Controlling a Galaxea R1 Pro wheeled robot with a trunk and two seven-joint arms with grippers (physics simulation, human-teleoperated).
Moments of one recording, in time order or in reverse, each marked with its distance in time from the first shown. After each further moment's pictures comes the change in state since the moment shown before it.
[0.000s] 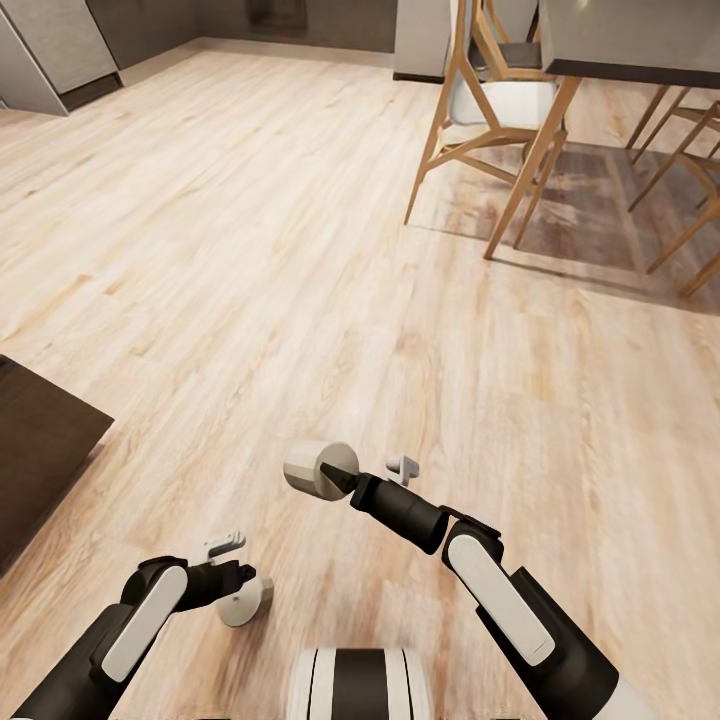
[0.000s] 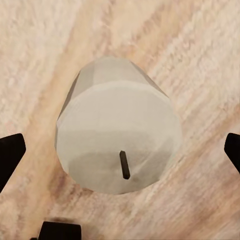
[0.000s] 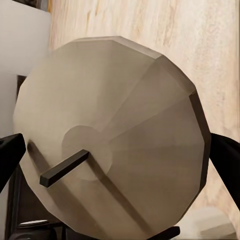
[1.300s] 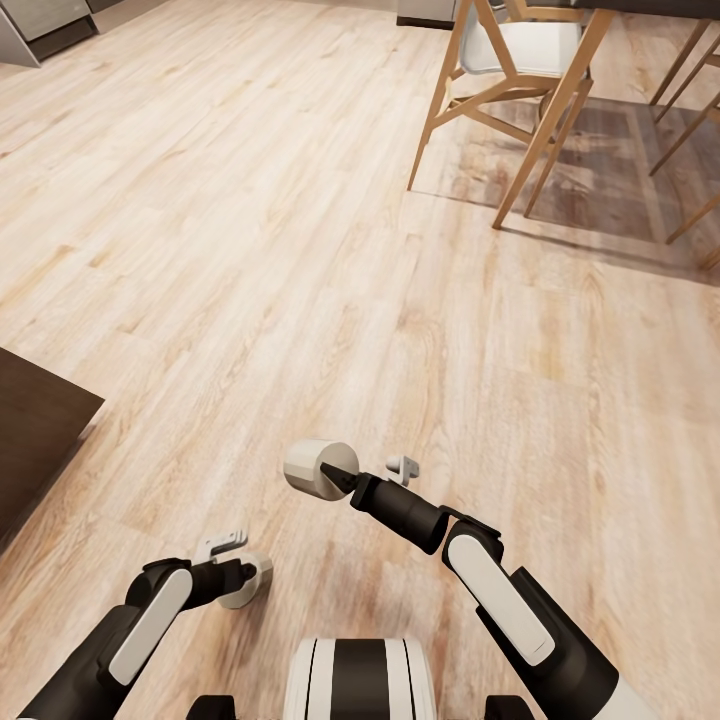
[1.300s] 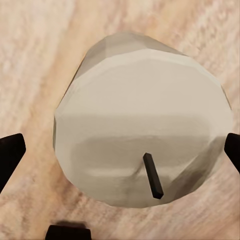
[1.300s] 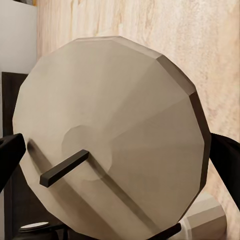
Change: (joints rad) left arm 0.000 -0.010 -0.012 0.009 -0.063 -0.045 -0.017; right arm 0.000 0.000 0.000 0.000 0.000 0.000 -0.001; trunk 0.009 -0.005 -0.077
